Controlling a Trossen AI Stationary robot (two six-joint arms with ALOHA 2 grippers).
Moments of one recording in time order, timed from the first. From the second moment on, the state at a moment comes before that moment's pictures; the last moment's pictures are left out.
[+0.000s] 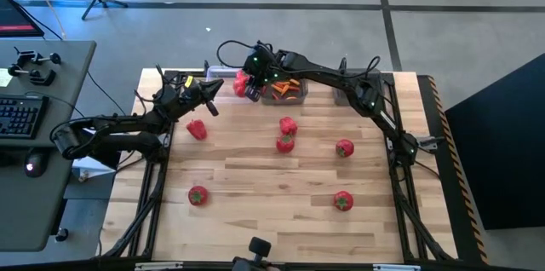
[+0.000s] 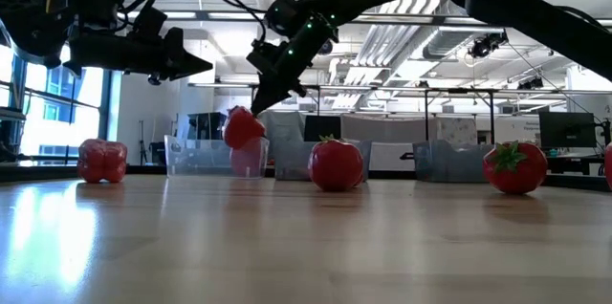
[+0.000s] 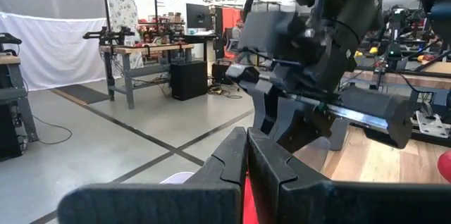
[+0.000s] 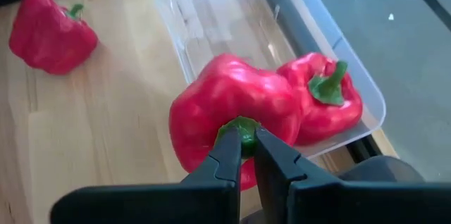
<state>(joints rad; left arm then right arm) 0.72 1.05 0.16 0.98 0.07 0.00 -0.43 2.39 2.31 -0.75 -0.08 -0.06</state>
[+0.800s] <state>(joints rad) 0.72 1.05 0.16 0.94 0.07 0.01 -0.43 2.39 2.31 -0.73 -0.07 -0.11</state>
